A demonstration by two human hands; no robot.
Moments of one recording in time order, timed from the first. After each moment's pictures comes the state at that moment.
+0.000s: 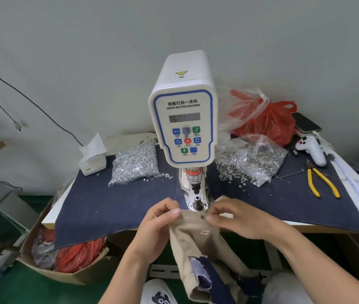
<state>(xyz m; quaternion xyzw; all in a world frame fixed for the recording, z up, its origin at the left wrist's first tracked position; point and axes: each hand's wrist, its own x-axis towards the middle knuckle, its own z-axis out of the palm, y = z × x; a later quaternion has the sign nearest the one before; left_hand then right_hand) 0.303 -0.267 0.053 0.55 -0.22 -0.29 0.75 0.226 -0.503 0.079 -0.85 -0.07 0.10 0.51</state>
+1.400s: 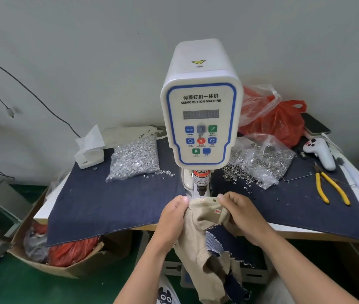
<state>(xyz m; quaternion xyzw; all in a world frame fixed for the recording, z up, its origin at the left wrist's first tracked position) 0.338 -0.308 0.005 0.76 -0.10 -0.18 0.61 0.271 -0.507 0.006 -0.74 0.14 -0.04 0.66</state>
